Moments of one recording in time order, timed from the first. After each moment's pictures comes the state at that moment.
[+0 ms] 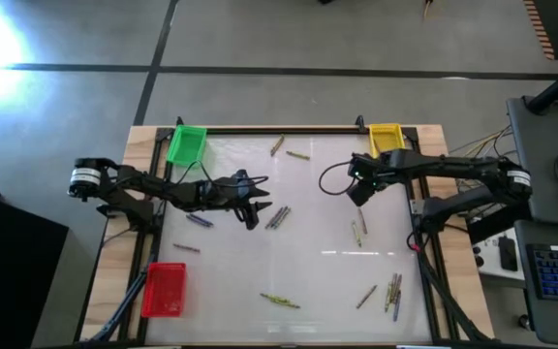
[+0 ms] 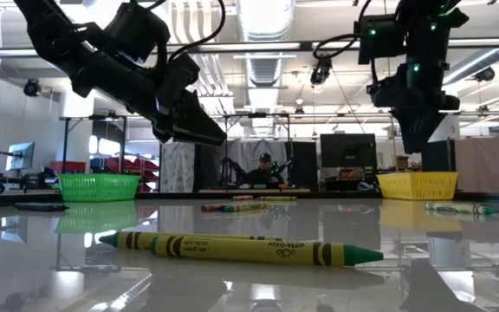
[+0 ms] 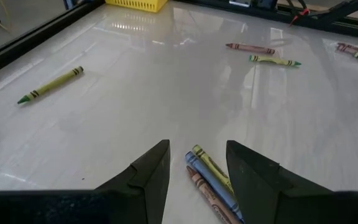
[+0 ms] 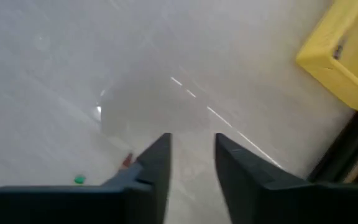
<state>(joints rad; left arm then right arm) 0.08 1.48 0.55 0.47 -0.15 -0.17 -0.31 1.27 0.88 -1.01 0.21 0.58</state>
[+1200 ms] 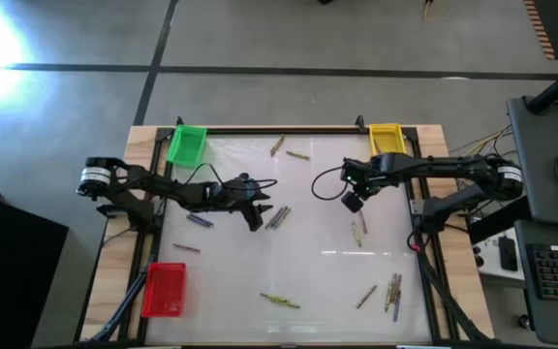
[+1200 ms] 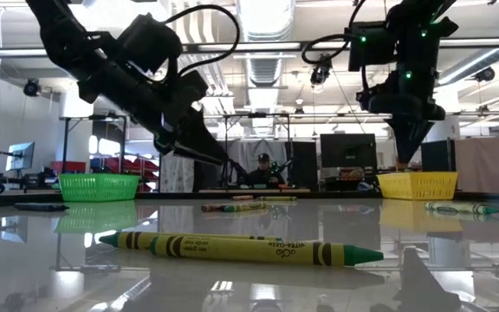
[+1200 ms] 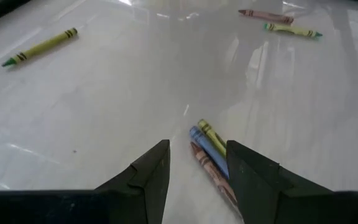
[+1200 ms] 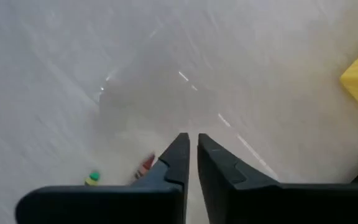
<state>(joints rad) 0.08 1.56 0.61 0.39 -0.17 -0.22 -0.28 1.35 0.88 -0.94 0.16 0.47</state>
